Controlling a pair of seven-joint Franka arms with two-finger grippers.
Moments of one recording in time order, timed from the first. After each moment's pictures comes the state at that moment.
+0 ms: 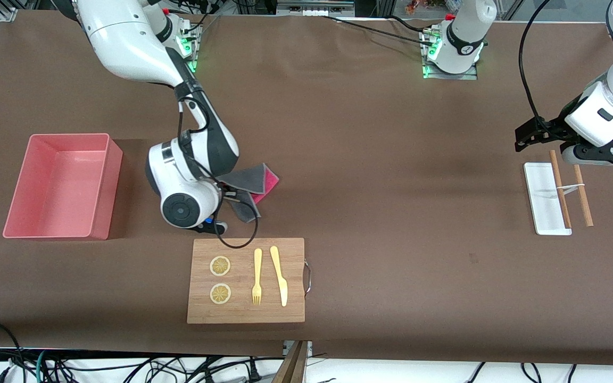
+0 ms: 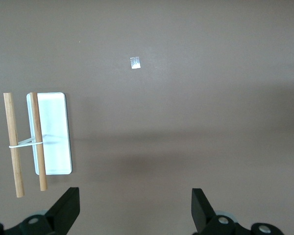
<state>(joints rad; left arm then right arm) -0.09 0.03 0.03 -1.68 0.00 1.67 -0.04 0.47 0.77 -0.12 -1.29 0.14 1.59 0.47</state>
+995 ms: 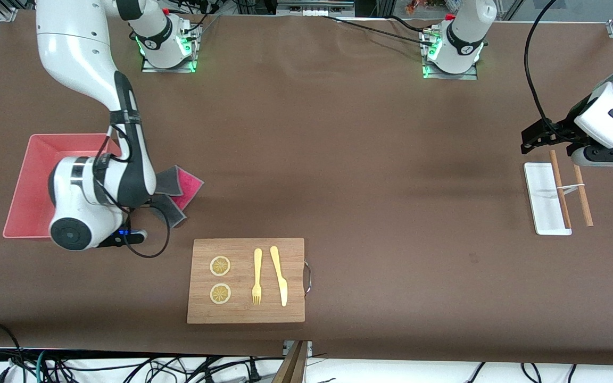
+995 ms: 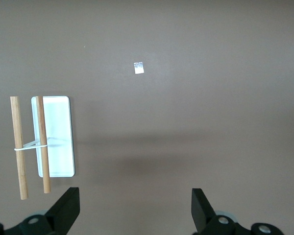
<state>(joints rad) -0.08 0.04 0.03 -1.64 0.00 1.66 -0.03 0.41 0.74 -0.42 -1.32 0.13 1.50 -0.11</state>
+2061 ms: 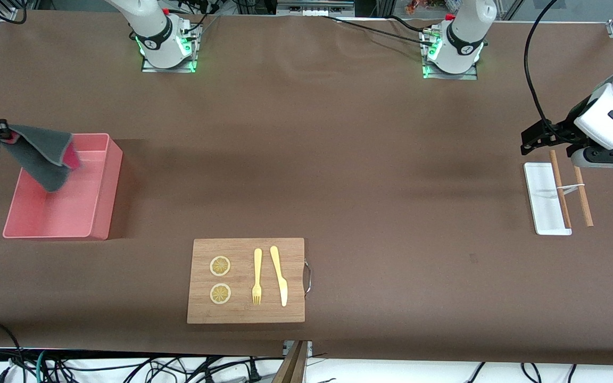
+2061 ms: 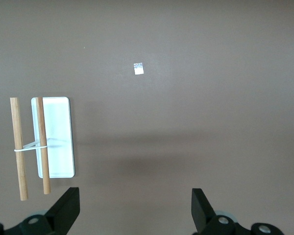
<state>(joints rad) -0.08 0.05 0.03 -1.64 0.00 1.66 -0.03 0.16 0.35 -0.42 -1.31 -0.08 1.24 -0.51</state>
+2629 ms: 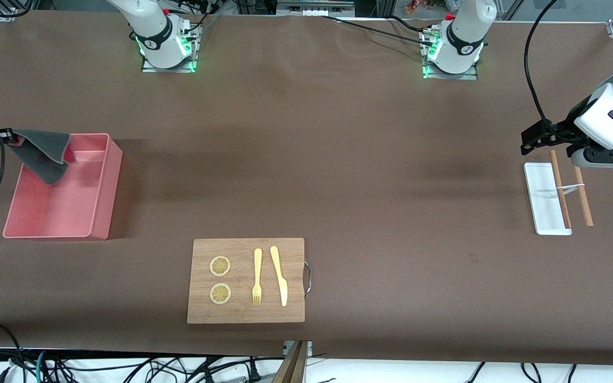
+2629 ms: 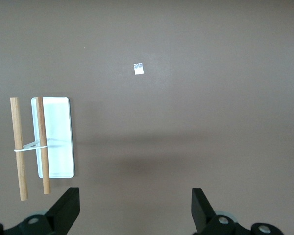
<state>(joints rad) -0.08 0.05 0.03 -1.64 0.00 1.66 -0.03 0.09 0.34 -0.42 -1.61 -0.09 1.51 -0.54</state>
